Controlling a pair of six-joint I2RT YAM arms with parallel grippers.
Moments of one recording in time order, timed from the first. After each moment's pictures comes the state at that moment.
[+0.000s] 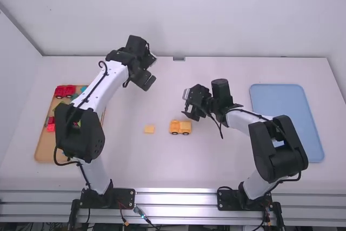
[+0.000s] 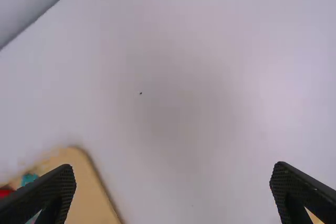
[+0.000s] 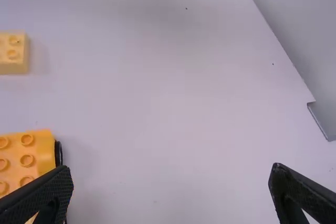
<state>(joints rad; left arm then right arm) -0.21 1.88 1.66 -0.90 -0.09 0.45 0.31 1.74 0.81 0.21 -0.64 -0.91</state>
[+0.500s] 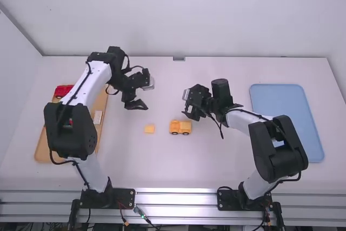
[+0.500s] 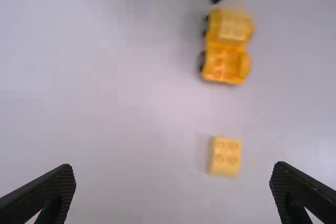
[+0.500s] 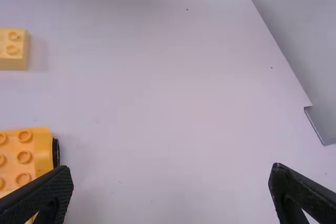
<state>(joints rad) -0.01 1.88 1.57 -1.24 0.69 1.48 0.31 1.74 0.81 0.21 -0.64 -0.92</state>
